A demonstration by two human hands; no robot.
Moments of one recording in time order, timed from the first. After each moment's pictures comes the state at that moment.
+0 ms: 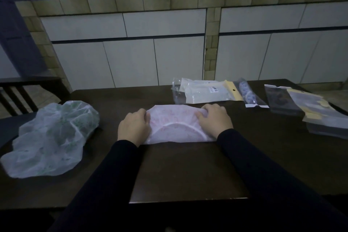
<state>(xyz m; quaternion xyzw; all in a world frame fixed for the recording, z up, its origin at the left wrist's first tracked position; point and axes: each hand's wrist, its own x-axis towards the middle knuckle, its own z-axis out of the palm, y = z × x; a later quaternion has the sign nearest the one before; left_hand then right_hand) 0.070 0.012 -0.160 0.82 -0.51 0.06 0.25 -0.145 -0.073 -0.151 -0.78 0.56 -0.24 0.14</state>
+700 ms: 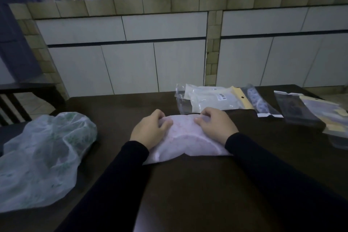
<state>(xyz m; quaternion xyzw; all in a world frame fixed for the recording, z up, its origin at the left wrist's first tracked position) 0.070 -0.018 -0.147 0.74 -0.60 -0.08 0.31 -0.125 -0.097 -0.146 -0.78 0.51 -0.27 0.23</state>
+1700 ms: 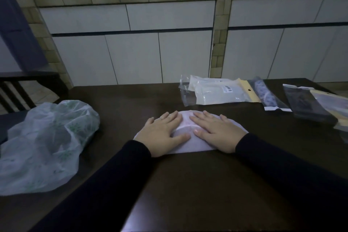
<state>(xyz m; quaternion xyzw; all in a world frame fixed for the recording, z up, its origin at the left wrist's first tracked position) 0.054 0.002 -0.154 0.69 -0.72 -0.06 0.04 -0.135 -0.068 -0.140 -0.92 0.38 0.04 0.10</state>
